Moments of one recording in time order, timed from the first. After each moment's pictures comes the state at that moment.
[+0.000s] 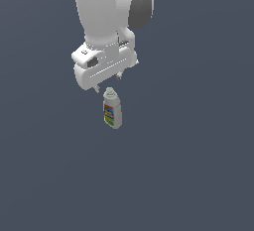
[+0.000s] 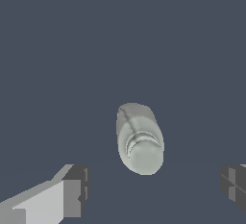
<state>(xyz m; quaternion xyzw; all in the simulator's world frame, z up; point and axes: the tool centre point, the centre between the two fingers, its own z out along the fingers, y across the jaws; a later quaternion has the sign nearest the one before) -0.050 -0.067 0.285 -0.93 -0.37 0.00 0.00</state>
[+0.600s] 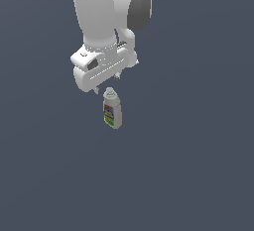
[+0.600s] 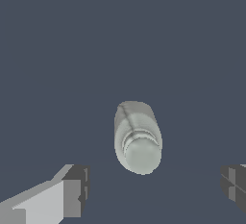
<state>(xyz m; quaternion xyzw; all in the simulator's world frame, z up) -0.049 -0.072 0.280 -0.92 -0.40 0.00 0.00</state>
